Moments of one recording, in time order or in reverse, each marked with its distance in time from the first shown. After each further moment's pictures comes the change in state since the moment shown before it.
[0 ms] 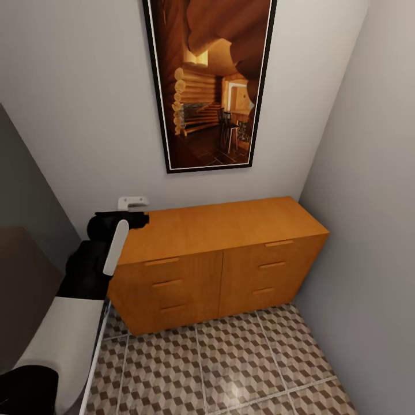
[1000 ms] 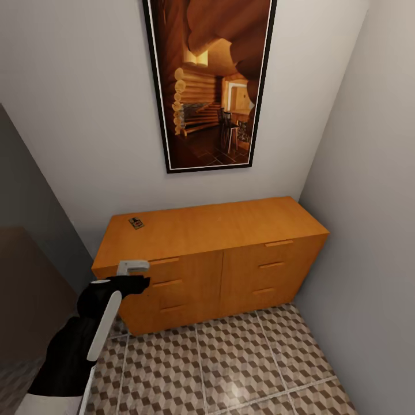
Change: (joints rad) left arm 0.446 0.032 0.006 -0.187 0.001 -0.008 -0.109; right arm 0.000 -0.002 -0.001 0.000 -0.001 -0.002 -0.002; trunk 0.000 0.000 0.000
